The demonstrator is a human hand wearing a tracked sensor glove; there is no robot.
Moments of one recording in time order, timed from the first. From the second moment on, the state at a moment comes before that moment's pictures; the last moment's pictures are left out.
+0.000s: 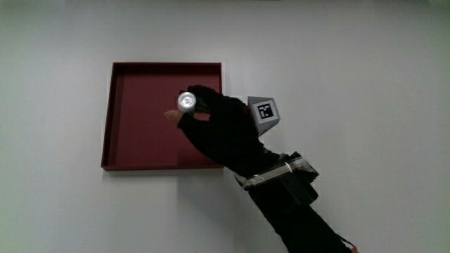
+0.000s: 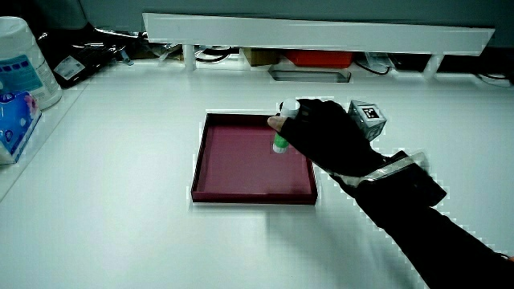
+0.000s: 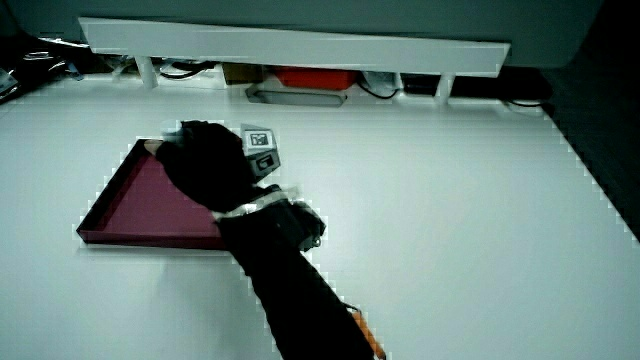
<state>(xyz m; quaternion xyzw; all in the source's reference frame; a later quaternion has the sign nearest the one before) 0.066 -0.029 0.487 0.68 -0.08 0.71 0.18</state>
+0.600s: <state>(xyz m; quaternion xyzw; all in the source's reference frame) 0.029 -0.003 0.542 0.68 -0.07 0.66 0.32</state>
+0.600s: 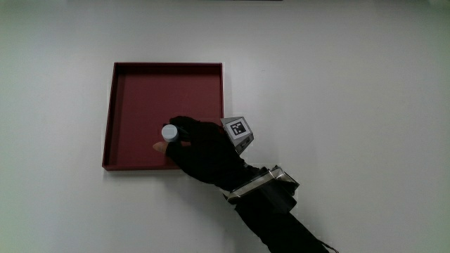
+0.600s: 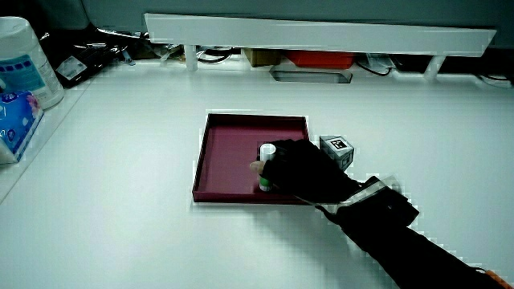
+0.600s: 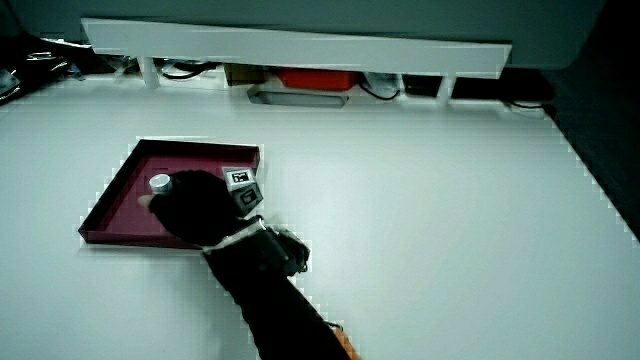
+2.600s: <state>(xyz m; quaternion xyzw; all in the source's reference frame) 0.114 -0.010 0.442 0.68 -0.15 0.57 0.44</state>
